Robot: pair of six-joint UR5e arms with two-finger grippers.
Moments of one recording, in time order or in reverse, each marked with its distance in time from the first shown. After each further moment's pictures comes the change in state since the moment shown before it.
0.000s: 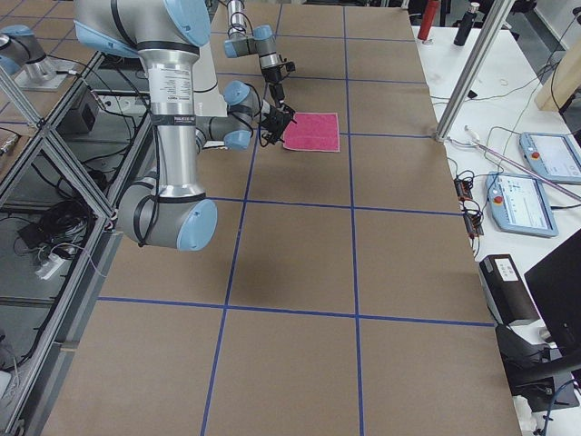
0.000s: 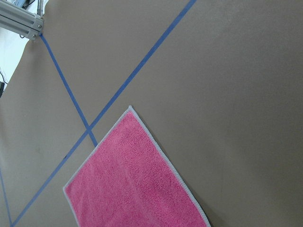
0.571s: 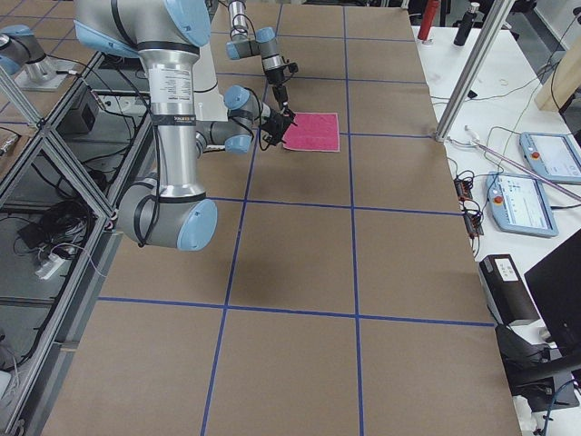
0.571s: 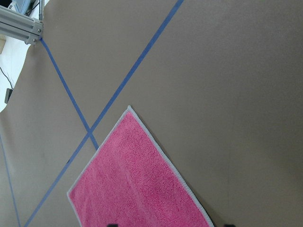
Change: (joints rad) left arm -0.023 -0.003 0.028 0.002 0.001 -0.001; right arm -0.002 0.001 -0.018 0.028 -0.005 0.001
